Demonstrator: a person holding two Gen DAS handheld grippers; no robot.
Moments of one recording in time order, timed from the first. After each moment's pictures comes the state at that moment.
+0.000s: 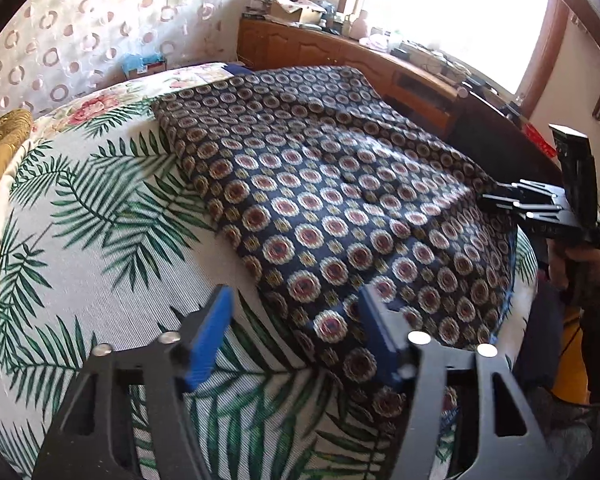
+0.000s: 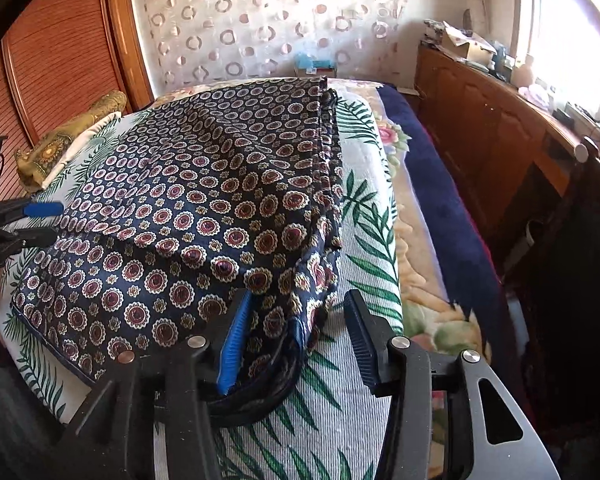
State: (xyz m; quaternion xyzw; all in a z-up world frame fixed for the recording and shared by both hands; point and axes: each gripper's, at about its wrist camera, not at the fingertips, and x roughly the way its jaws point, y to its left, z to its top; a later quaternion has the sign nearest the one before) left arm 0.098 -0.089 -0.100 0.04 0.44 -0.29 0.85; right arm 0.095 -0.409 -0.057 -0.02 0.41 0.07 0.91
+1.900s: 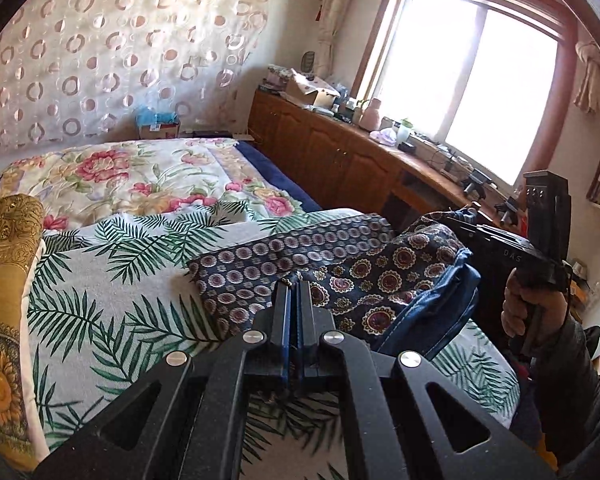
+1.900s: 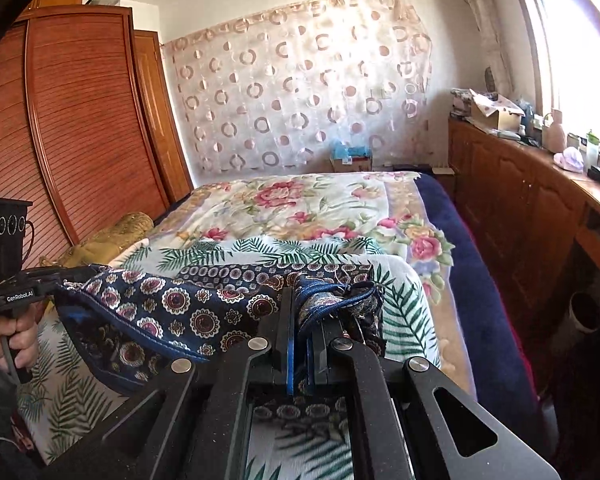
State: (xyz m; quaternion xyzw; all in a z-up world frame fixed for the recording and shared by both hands) left arm 0.199 -0.065 -0.026 -0.06 0.33 -0.29 0.90; right arm 0.190 -0.397 0.001 0.01 0.27 0.14 0.95
